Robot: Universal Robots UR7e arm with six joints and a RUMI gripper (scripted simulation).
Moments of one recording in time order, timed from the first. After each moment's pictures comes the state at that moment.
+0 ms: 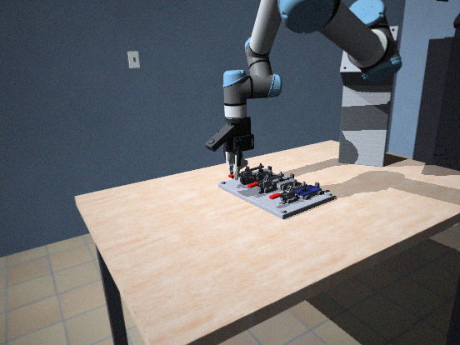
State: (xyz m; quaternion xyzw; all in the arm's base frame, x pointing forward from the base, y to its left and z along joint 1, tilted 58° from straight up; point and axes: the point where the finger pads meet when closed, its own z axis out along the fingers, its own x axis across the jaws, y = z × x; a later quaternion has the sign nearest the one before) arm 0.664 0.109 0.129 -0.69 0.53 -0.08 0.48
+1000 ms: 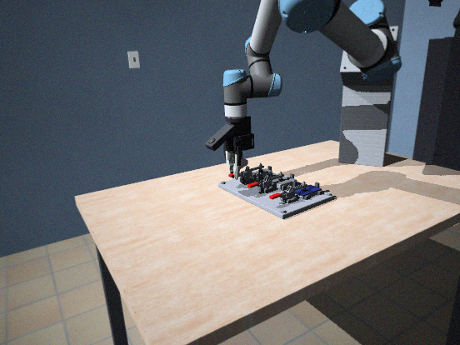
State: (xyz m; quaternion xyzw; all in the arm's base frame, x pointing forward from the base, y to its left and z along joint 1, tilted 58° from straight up) arm 0.662 0.108 0.129 -0.69 0.53 -0.08 0.48
